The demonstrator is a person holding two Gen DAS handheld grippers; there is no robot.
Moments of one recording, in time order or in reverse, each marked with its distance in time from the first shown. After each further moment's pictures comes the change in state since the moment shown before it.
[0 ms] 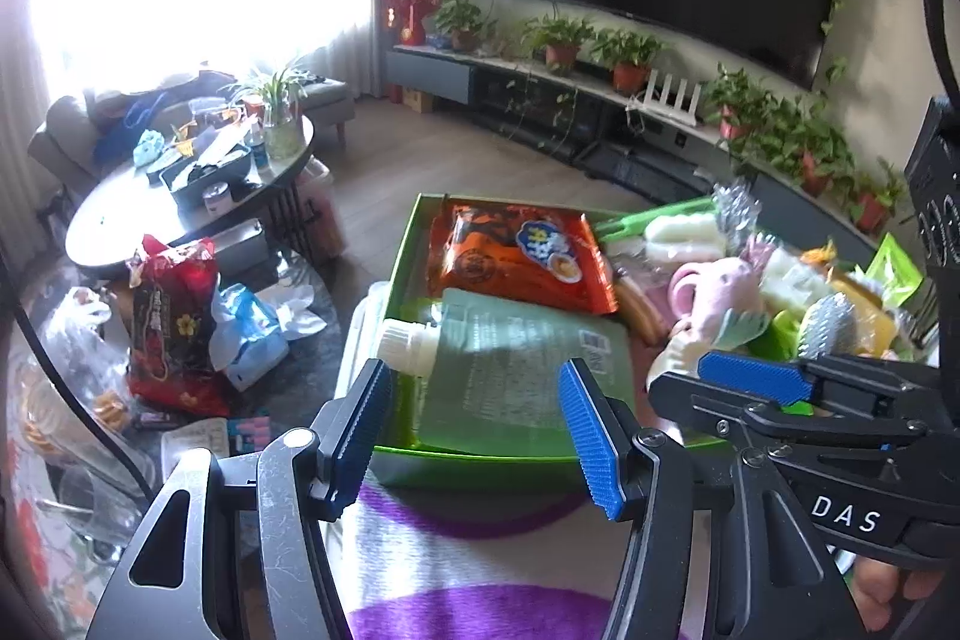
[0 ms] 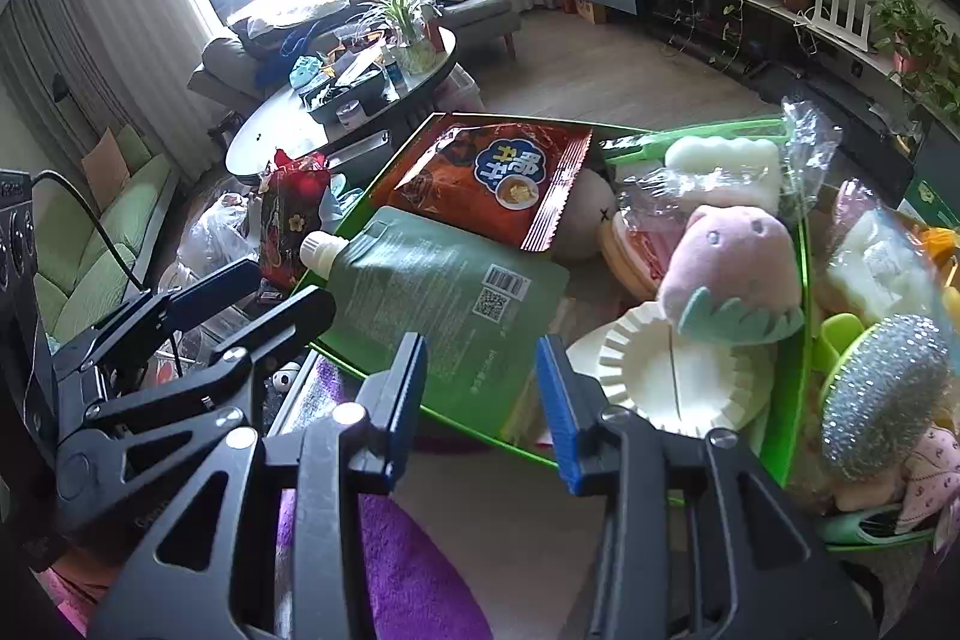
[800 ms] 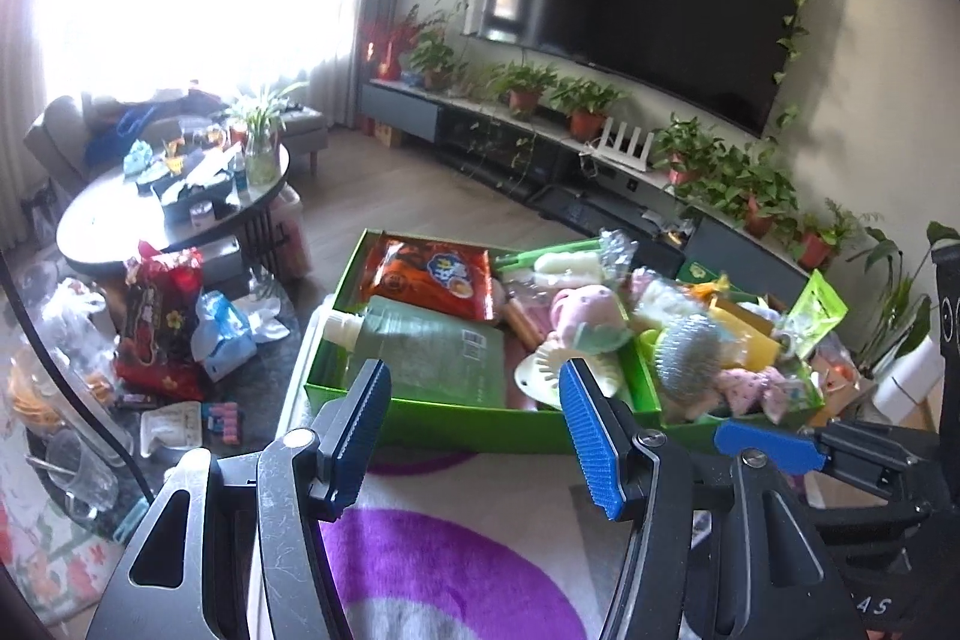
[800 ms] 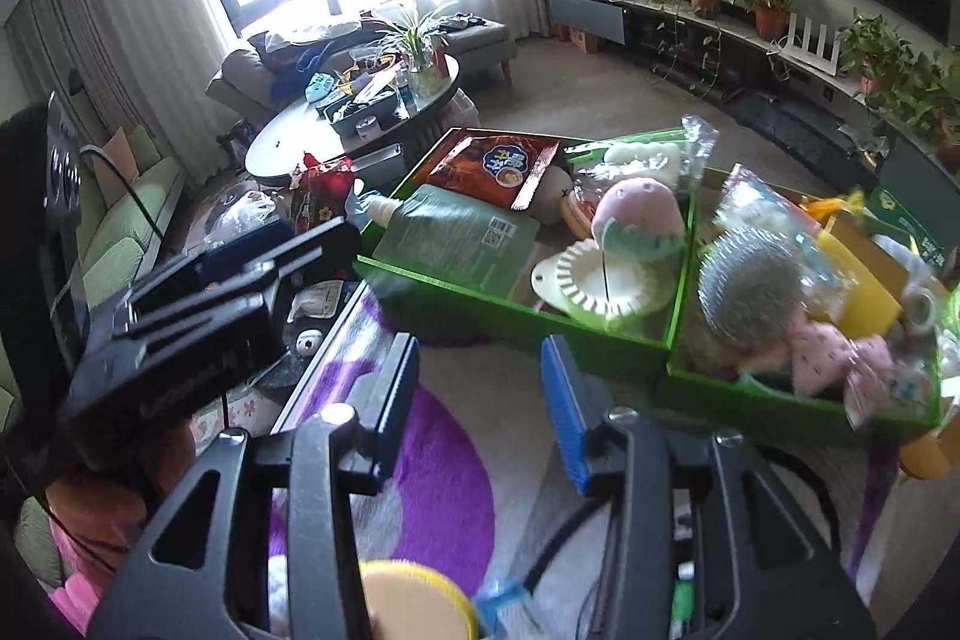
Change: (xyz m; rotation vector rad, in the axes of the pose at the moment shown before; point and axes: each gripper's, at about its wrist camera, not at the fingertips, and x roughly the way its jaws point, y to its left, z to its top) left arm -0.105 -0.041 -0.014 -0.042 -0.096 -0.093; right arm -0.118 0.009 -0.053 -0.030 -0.059 -0.024
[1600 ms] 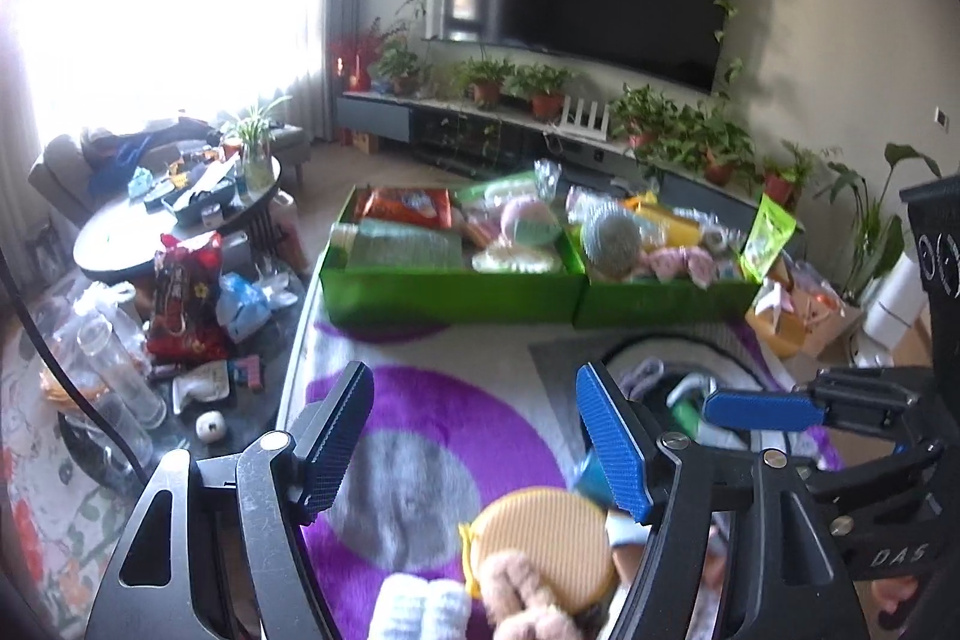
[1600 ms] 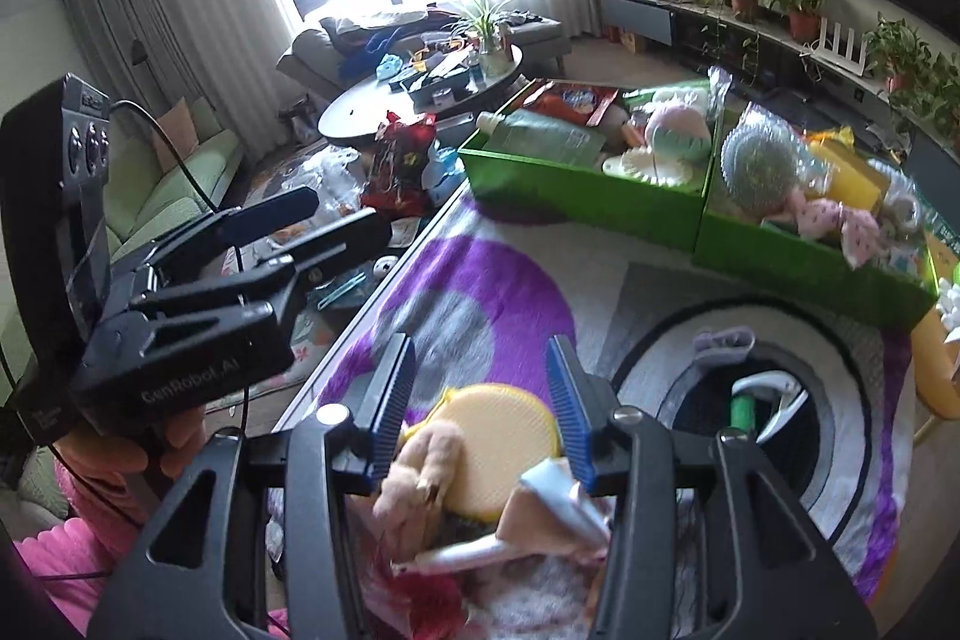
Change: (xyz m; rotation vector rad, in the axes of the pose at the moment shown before) left arm -0.102 -0.028 -0.097 0.122 0.011 -0.011; right arm -0.083 0.036 -0.117 -0.061 -0.001 0.114
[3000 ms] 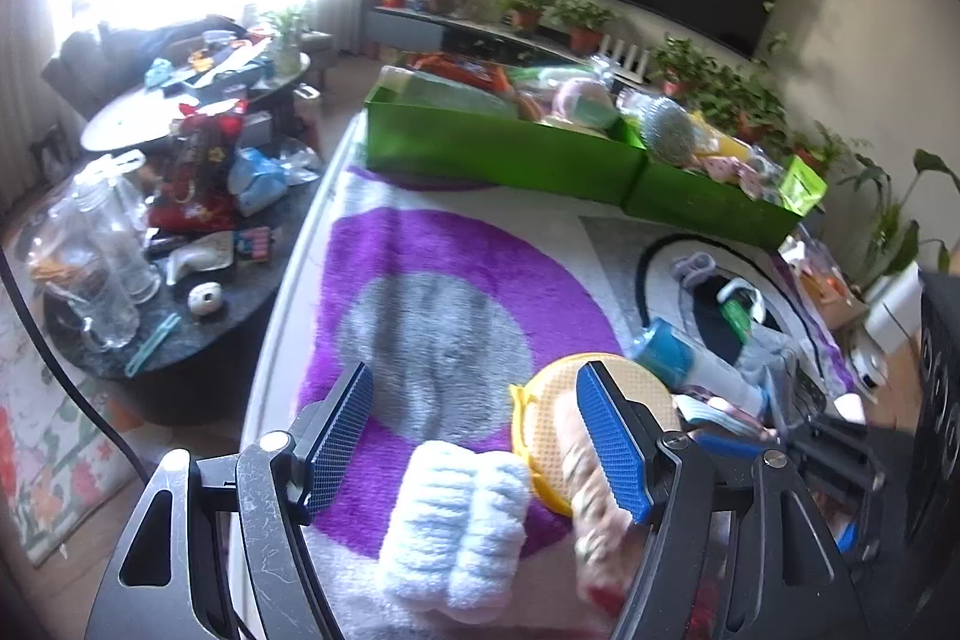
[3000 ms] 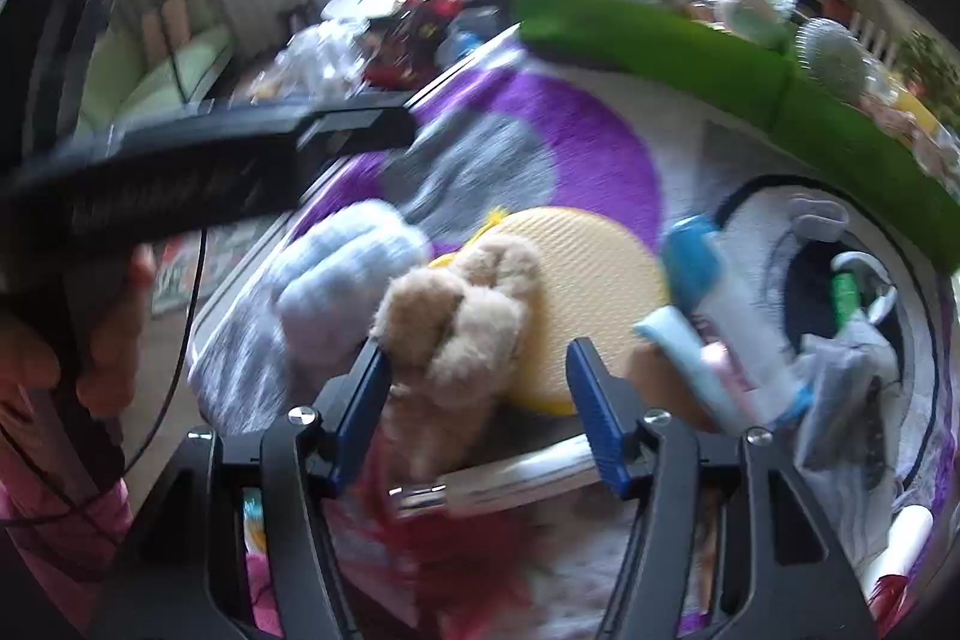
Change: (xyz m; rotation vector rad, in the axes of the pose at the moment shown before) left arm 0.025 0.039 -0.076 -0.124 0.163 -0.007; right arm 0.071 0.043 -0.096 -0.110 0.142 -0.081
